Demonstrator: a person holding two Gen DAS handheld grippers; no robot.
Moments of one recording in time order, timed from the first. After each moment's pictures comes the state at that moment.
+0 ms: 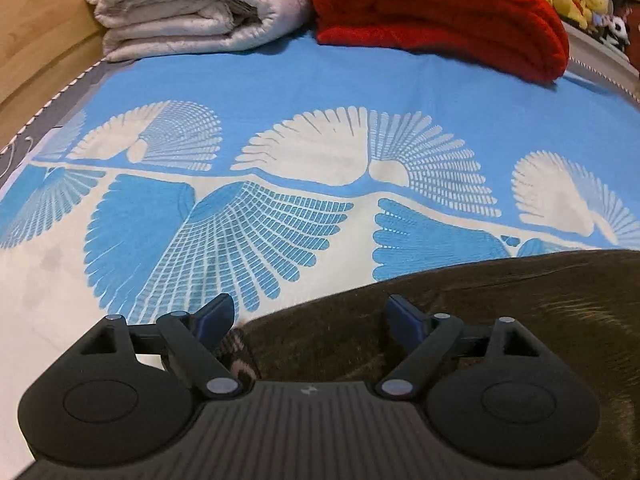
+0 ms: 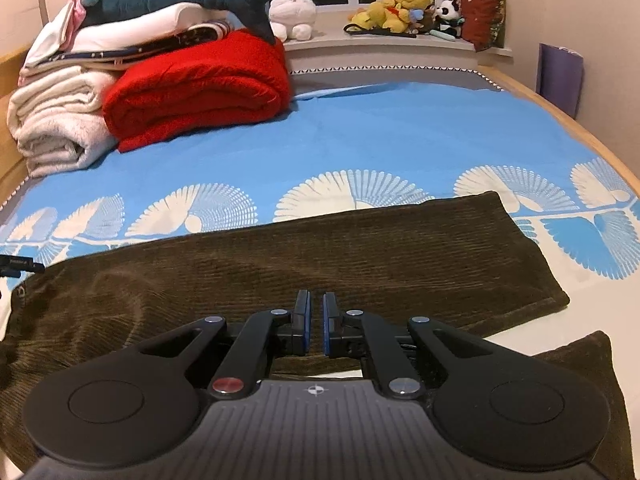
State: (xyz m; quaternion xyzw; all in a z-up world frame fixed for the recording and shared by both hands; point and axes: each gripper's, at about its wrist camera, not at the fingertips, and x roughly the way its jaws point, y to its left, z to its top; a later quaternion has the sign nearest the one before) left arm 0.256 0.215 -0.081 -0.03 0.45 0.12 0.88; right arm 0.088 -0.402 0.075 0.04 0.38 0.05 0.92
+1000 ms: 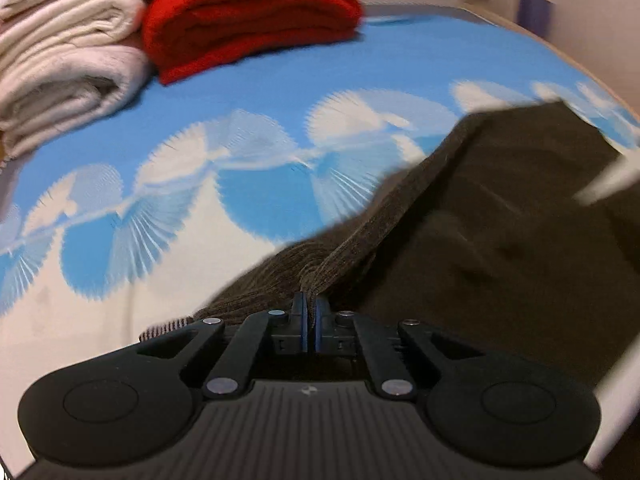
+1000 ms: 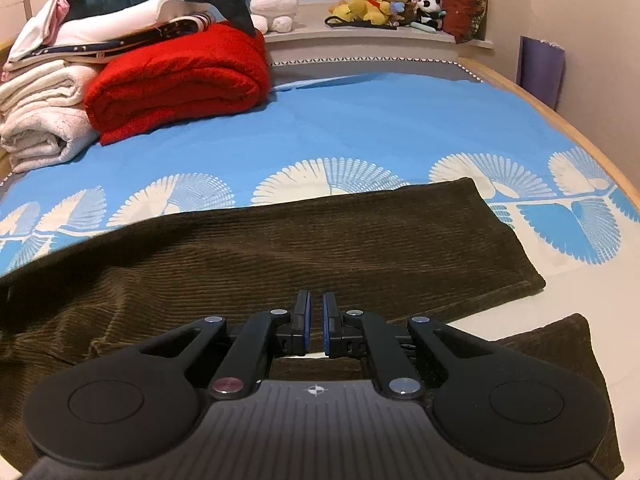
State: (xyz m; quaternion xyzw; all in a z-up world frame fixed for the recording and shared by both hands) left arm 0.077 0.125 0.009 0.09 0.46 -0.10 0.88; right arm 0.070 -0.411 0.074 0.04 0.39 0.02 0.92
